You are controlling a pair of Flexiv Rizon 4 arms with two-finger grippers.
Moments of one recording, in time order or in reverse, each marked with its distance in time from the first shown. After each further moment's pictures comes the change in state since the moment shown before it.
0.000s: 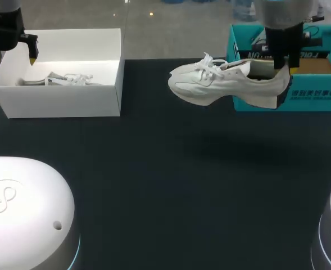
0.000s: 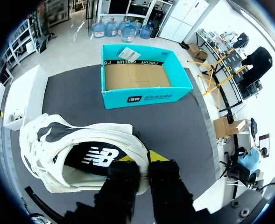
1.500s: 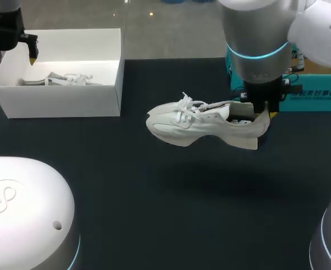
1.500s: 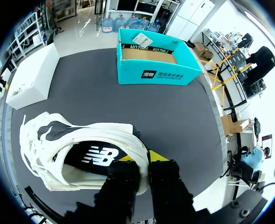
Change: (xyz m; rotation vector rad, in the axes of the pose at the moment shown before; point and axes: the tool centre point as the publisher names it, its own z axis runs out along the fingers) left arm 0.000 0.000 0.000 0.000 0.000 0.000; right arm 0.041 -0.106 0.003 0.021 0.032 -0.042
